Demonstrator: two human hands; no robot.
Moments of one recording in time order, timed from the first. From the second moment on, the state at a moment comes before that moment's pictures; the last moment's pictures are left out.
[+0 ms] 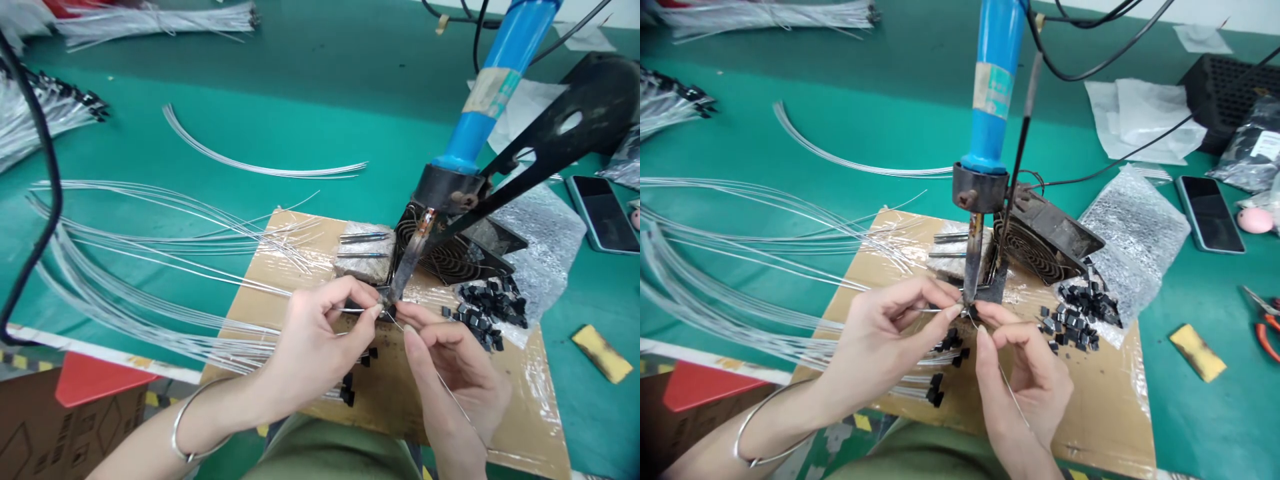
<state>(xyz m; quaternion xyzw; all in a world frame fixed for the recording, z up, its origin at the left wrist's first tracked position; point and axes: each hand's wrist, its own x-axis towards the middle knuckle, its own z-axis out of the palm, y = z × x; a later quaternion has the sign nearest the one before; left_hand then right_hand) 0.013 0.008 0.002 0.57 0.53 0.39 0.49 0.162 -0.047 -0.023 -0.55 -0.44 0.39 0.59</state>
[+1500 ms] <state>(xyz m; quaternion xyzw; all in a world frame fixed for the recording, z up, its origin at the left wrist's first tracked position) 0.013 0.007 -0.003 0.59 0.51 0.41 0.46 0.155 -0.049 -0.030 -0.57 -0.50 0.28 0.59</state>
